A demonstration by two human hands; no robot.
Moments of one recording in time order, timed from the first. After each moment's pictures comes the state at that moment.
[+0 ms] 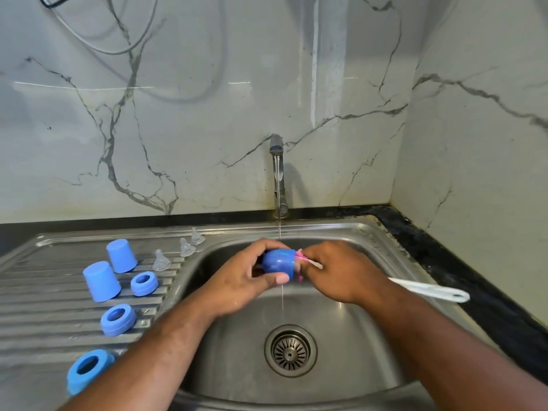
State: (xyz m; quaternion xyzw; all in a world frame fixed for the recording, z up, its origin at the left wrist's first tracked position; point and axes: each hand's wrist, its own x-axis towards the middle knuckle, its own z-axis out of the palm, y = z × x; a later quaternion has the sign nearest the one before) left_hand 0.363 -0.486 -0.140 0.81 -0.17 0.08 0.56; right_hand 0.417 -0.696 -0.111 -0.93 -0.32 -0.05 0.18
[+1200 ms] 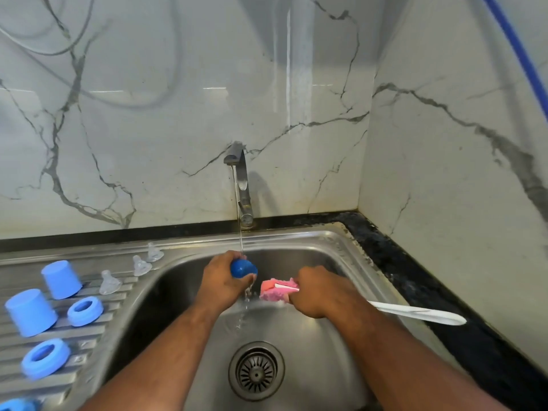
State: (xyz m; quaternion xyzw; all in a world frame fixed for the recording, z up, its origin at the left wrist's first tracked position) left_hand 0.454 -0.508 -0.189 0.89 0.10 0.20 0.39; right_hand 0.454 -0.717 -0.144 -0.98 -0.16 0.04 0.11
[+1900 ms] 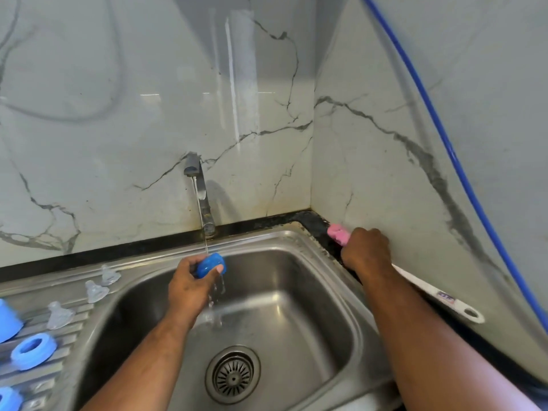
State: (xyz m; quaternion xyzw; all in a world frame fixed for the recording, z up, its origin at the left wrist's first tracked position) left_hand 0.446 -0.514 -0.183 0.75 0.09 0.22 0.61; right_hand 0.469 -0.829 -0.107 -0.96 0.18 -0.10 0.20
